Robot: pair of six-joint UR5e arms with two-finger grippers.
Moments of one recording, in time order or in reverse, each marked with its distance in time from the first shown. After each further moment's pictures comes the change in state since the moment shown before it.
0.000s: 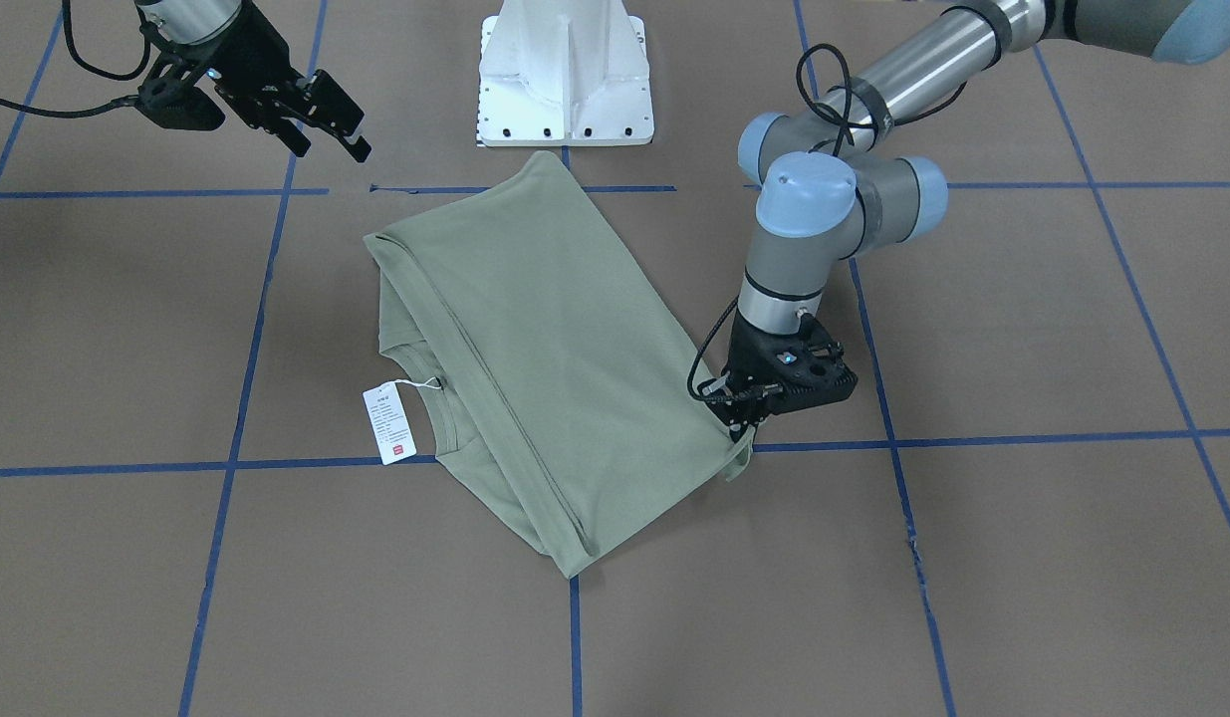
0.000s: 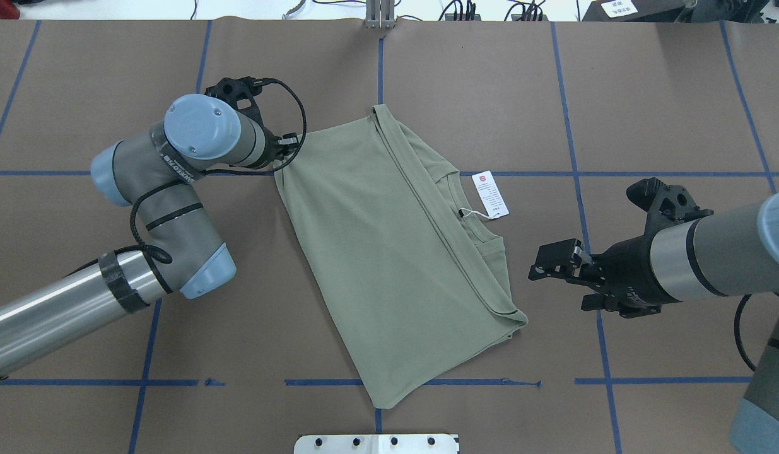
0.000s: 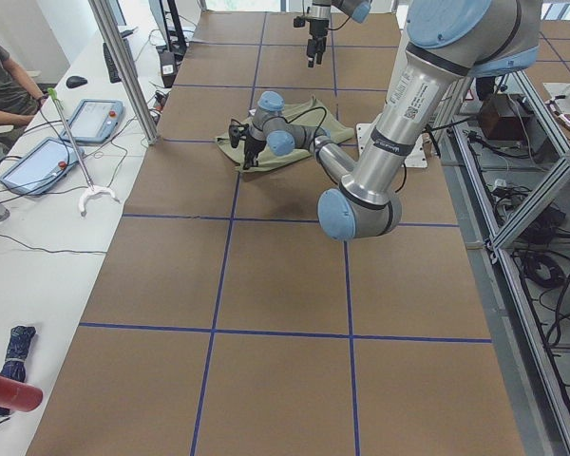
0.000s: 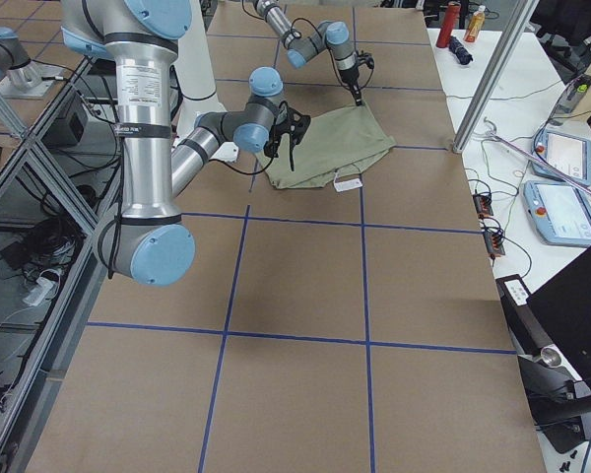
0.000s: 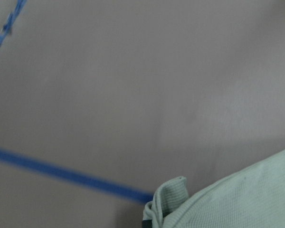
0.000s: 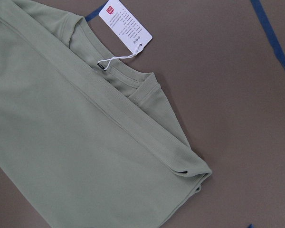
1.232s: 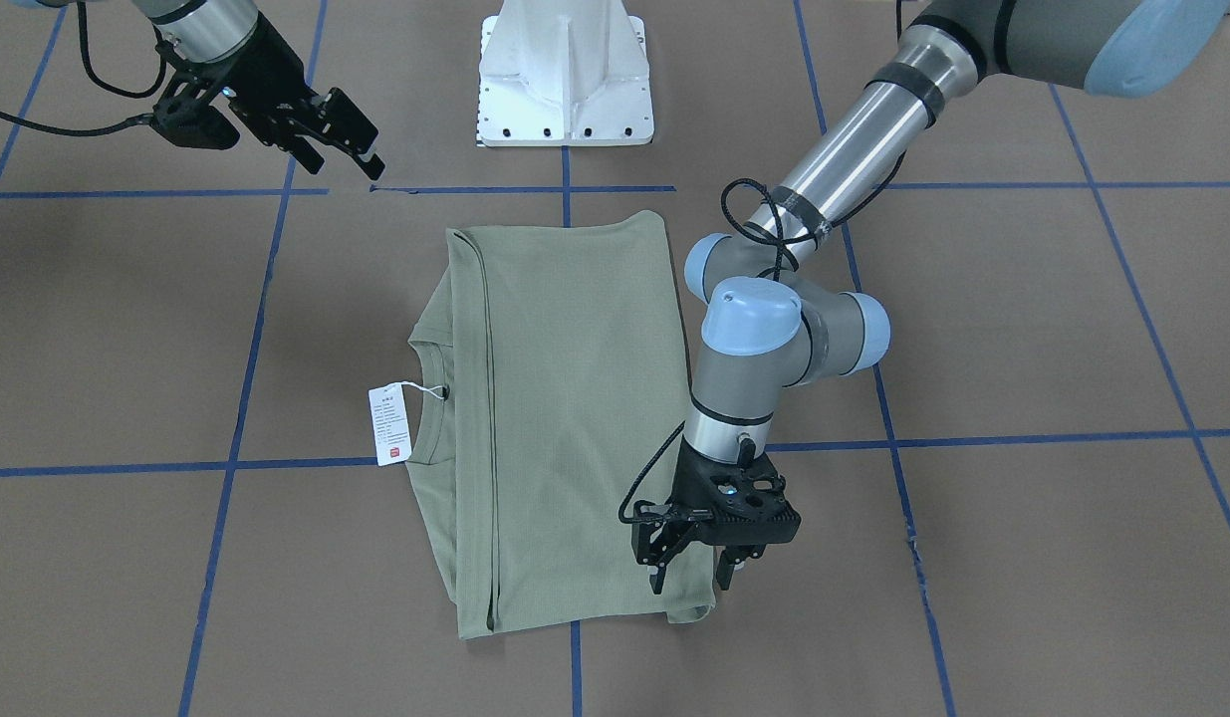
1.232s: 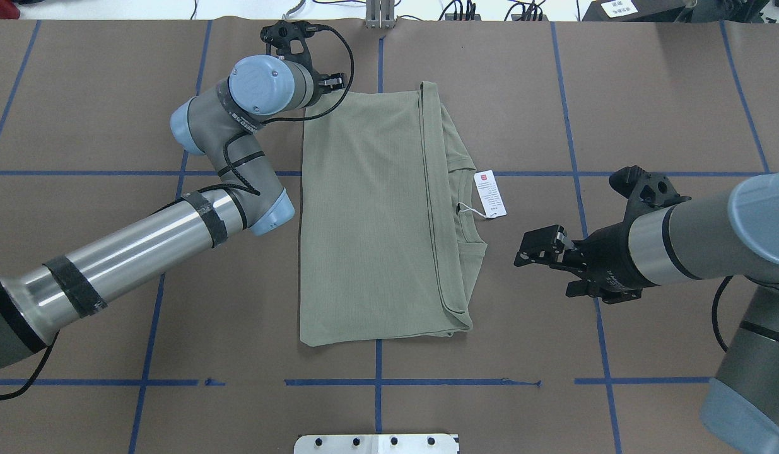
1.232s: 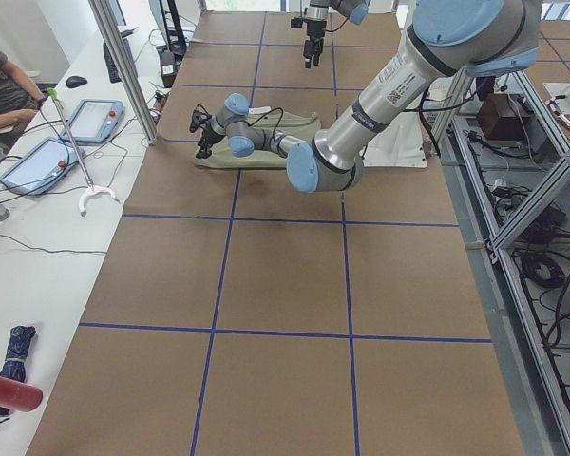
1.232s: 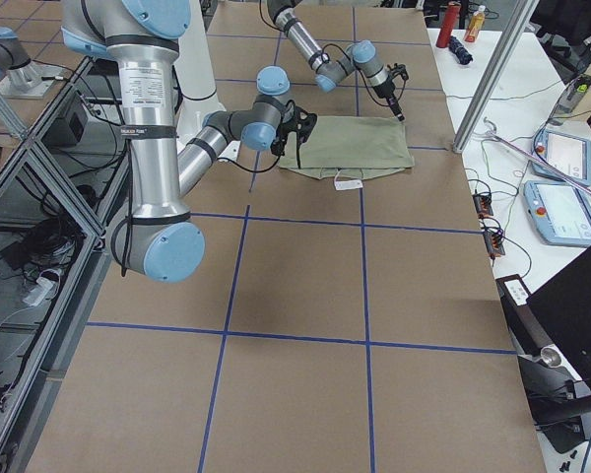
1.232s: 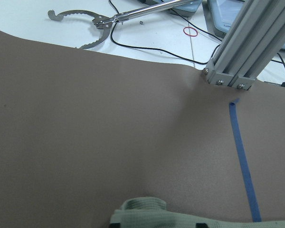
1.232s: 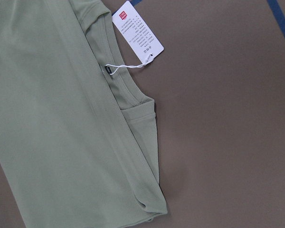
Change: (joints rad) left arm -0.044 -0.289 0.486 -0.360 0.142 0.181; right arm 0.020 0.084 -0.076 -0.011 0.003 -0.010
